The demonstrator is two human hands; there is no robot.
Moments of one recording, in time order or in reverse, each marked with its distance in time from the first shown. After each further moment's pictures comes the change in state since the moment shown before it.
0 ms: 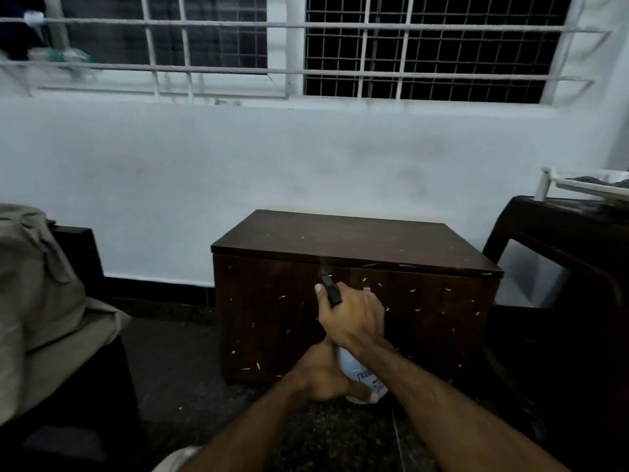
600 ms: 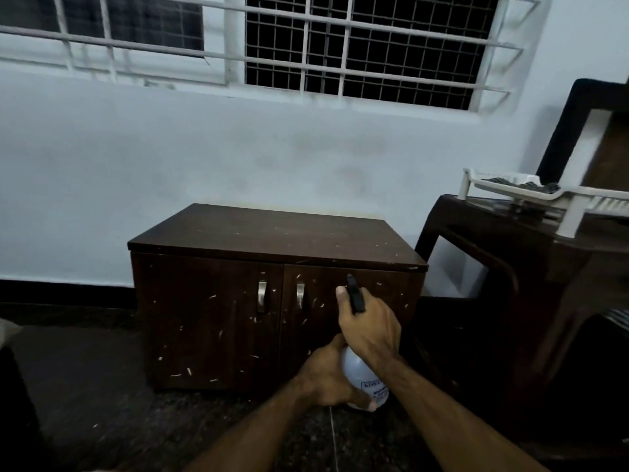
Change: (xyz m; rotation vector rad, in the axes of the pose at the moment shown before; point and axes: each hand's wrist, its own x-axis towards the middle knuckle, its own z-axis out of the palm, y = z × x) left_hand 0.055 0.050 0.093 0.047 -0.103 0.066; right_hand -0.020 0.119 -0.056 0.122 0.105 0.296
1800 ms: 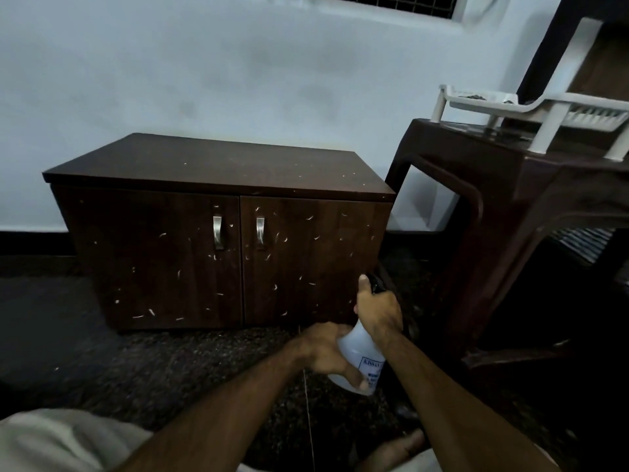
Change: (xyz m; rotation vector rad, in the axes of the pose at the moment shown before) left_hand 0.011 -0.001 0.078 0.234 -0.335 0.023; right_hand -0.037 0.129 0.006 0.170 -0.102 0.704
